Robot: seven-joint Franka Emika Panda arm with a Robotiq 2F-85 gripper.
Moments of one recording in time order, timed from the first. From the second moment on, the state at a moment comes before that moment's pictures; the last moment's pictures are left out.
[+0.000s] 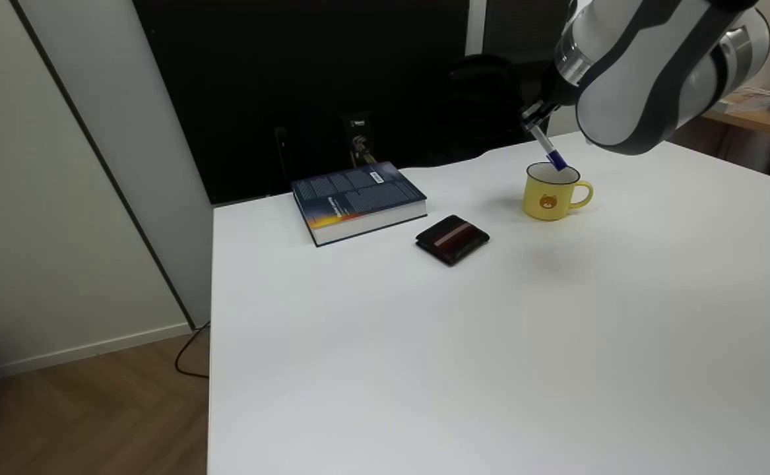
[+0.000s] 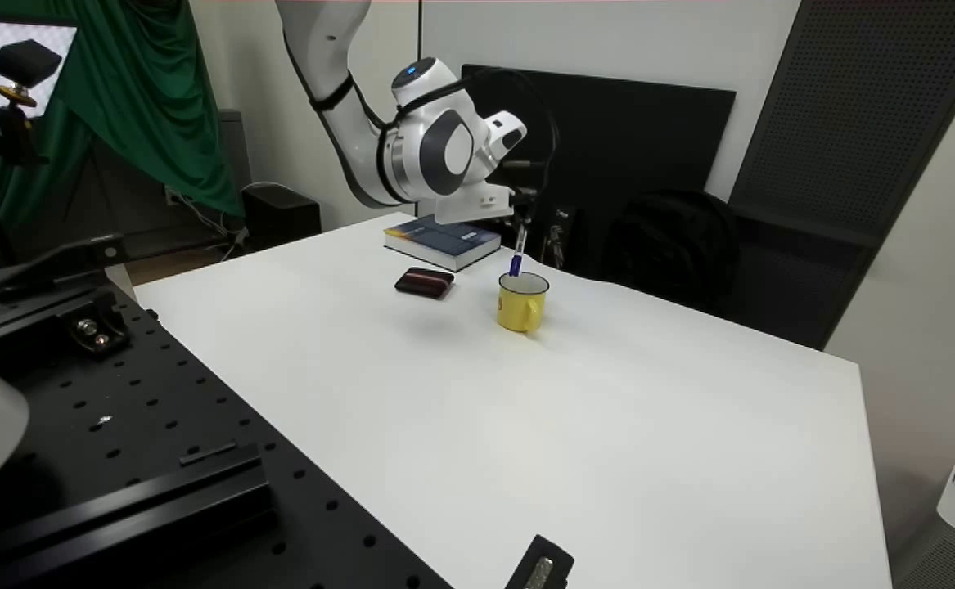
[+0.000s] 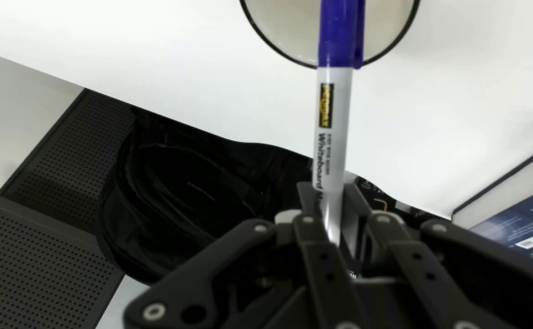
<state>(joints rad) 0.66 1.22 -0.49 -1.68 0.39 3.45 -0.03</state>
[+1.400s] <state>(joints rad) 0.75 1.35 -0.58 -1.67 0.53 3.45 0.02</state>
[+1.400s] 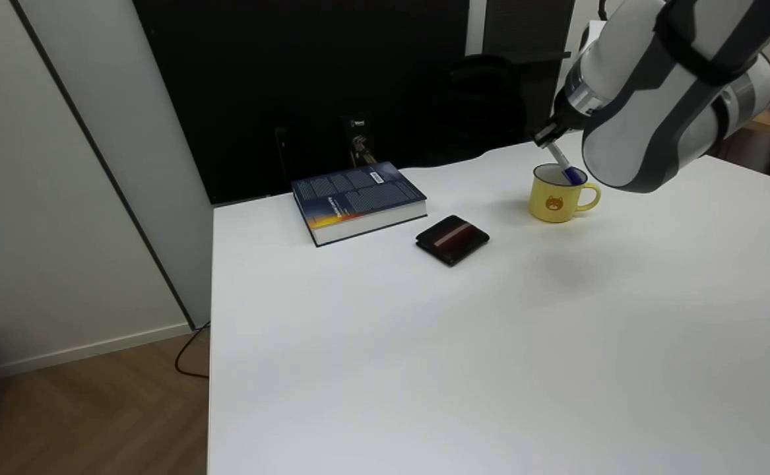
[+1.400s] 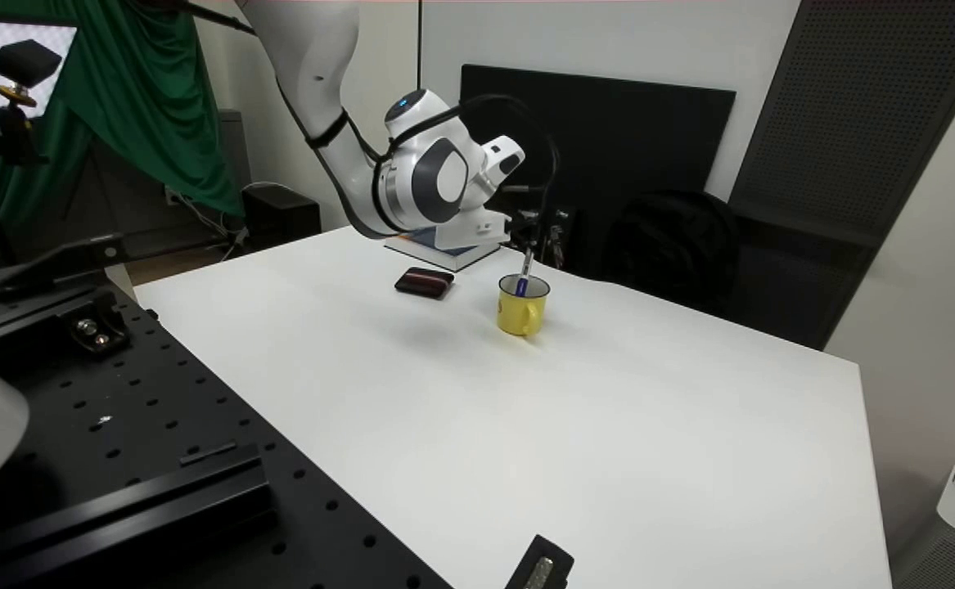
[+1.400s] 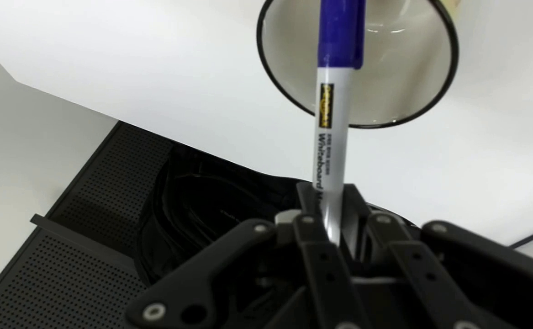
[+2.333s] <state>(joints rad) 0.85 1.44 -0.66 -1.69 0.66 3.45 0.12</state>
